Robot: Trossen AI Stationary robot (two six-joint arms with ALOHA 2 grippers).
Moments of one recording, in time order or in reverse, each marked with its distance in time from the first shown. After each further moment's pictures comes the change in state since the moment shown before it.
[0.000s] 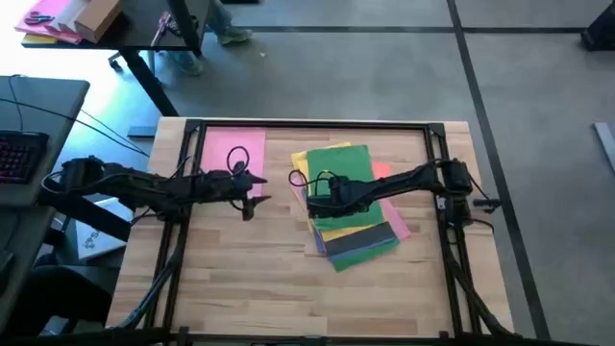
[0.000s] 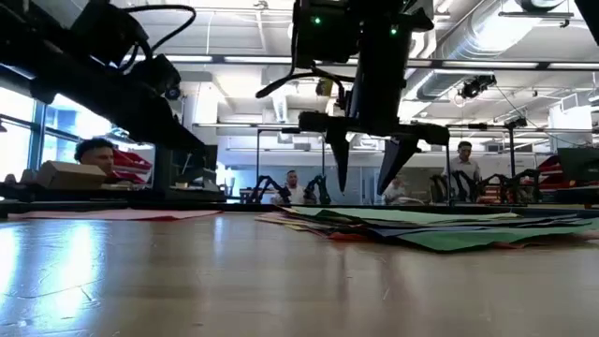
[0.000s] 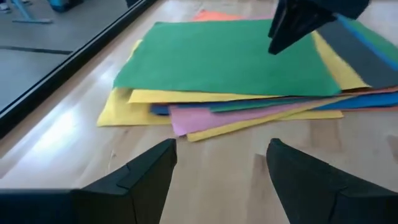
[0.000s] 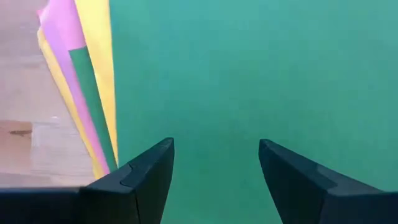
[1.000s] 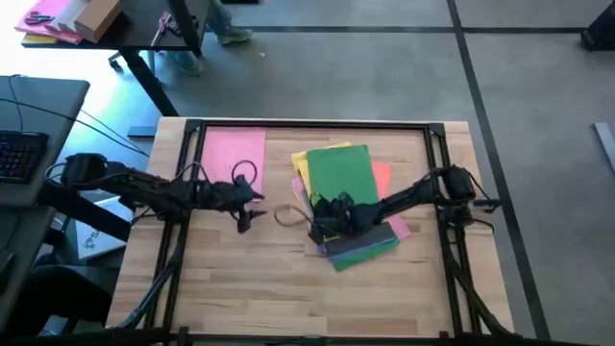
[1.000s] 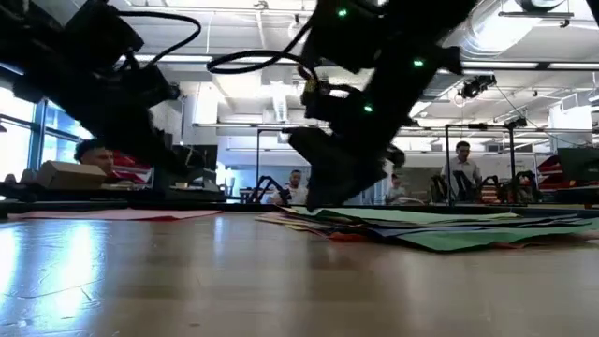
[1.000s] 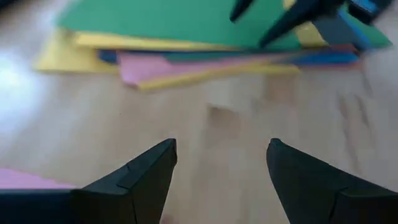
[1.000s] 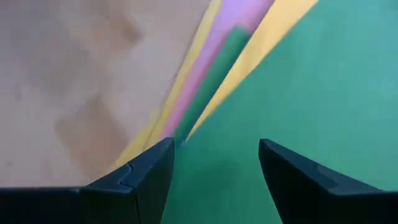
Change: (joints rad) left arm -0.189 0.004 -0.002 -0.153 0.014 -0.206; right arm 0.163 -0.016 -0.273 0.600 0.210 -0.861
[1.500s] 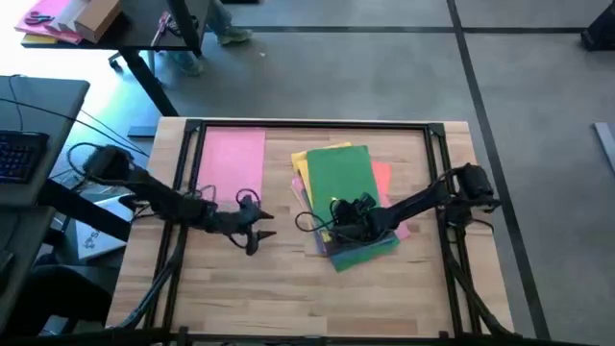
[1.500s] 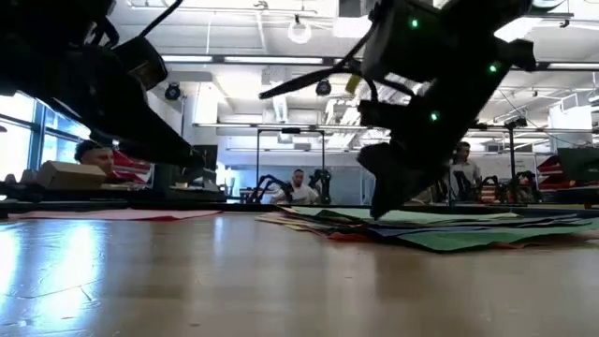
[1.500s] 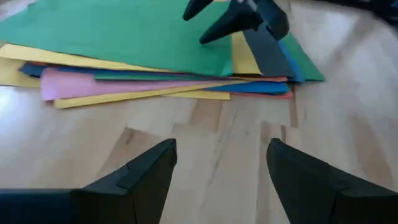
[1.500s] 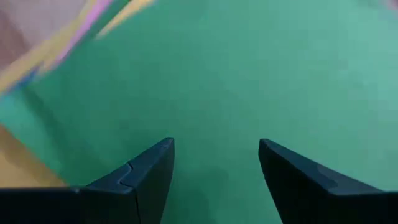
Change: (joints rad) left arm -0.314 0.378 0.114 0.294 -0.314 -0.217; right arm 0.024 -0.111 -0.196 -0.047 0.038 0.077
